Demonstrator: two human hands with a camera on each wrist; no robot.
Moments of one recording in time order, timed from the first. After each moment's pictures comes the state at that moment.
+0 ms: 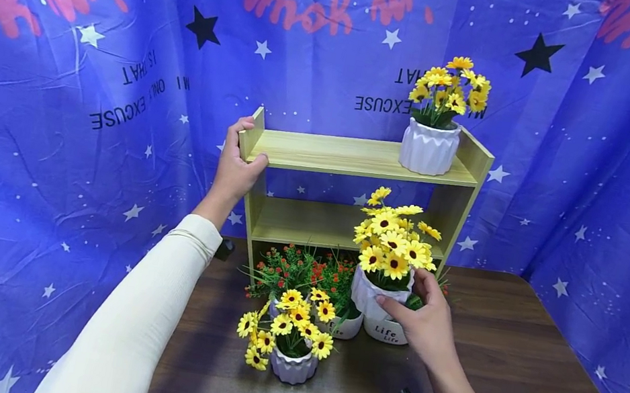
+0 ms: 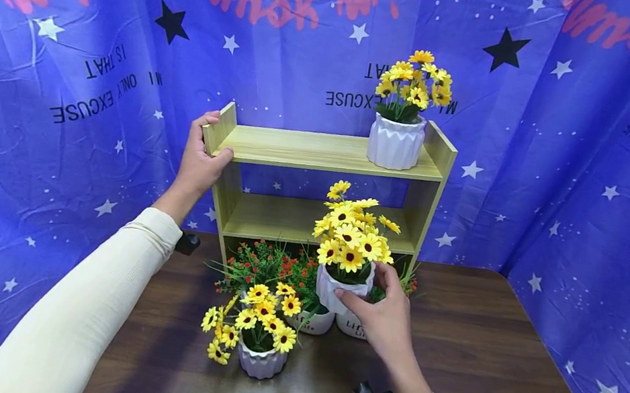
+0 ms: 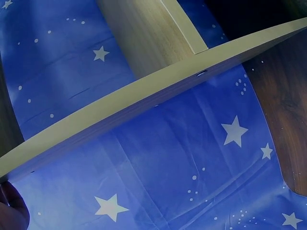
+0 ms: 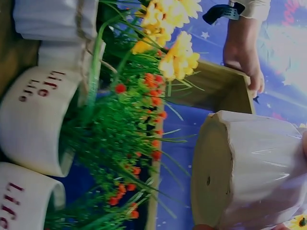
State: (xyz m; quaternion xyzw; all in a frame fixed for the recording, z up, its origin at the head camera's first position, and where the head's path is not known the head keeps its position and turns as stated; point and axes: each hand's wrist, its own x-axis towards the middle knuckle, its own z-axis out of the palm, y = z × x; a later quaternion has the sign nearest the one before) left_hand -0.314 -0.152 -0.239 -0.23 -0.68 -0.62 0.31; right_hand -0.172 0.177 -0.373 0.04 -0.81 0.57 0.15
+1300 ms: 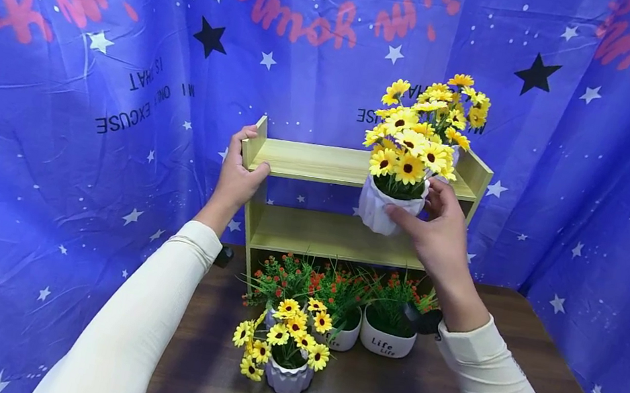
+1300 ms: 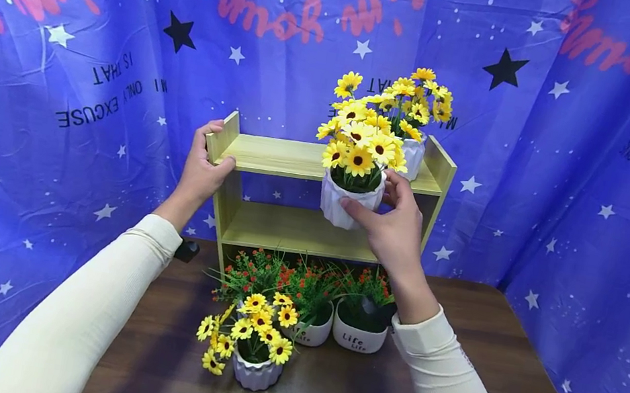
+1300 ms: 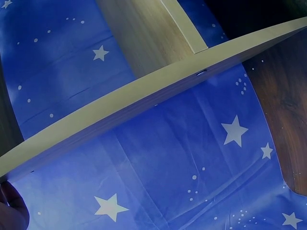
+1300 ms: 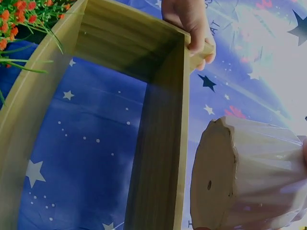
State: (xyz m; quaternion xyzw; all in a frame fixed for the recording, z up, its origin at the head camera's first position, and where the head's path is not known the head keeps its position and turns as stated) left_hand -0.314 -0.152 -0.240 -0.23 -0.68 -0.62 0.32; right_hand -0.227 0.166 -0.244 0.15 -0.75 0.58 0.27
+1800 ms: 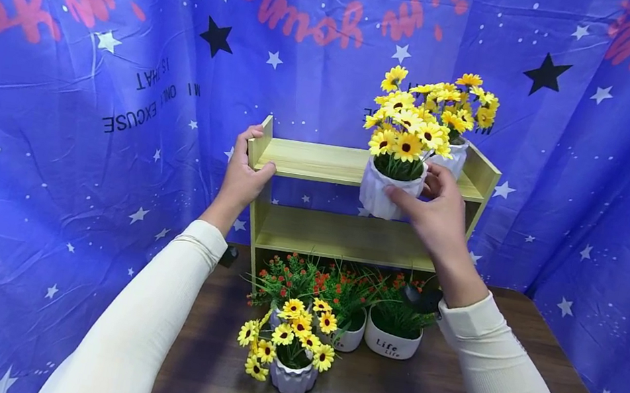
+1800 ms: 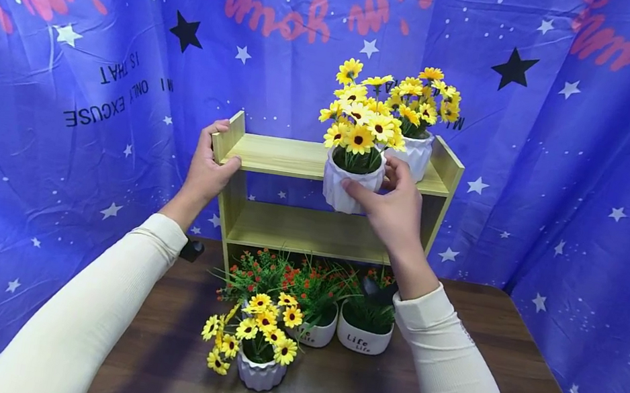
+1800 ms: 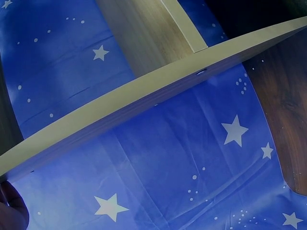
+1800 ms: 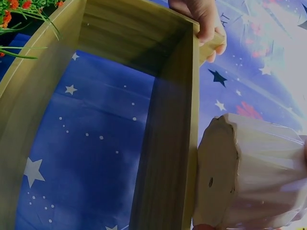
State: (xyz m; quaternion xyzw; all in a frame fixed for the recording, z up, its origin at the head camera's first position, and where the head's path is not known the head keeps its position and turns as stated) left_hand -0.316 -0.157 -0.242 -0.23 -0.68 -0.62 0.31; right_hand -0.254 0.155 -0.227 0.13 -0.76 0.58 0.26
